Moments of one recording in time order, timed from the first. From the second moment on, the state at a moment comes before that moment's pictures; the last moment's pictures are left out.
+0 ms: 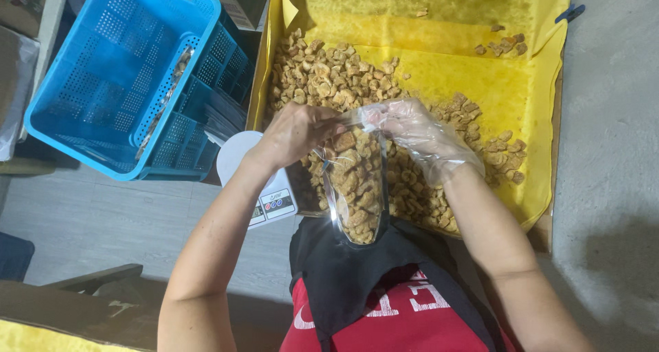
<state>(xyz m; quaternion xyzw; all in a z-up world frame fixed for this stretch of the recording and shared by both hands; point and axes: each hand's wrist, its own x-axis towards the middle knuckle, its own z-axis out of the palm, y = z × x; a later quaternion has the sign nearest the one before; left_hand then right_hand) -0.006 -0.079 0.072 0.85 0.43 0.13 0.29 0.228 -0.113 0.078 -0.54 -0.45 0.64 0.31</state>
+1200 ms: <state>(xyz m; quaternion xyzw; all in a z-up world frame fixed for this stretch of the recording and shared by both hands) -0.096 -0.138 0.040 0.55 0.49 0.08 0.67 0.185 -0.095 -0.006 -0.39 -0.55 0.71 0.19</state>
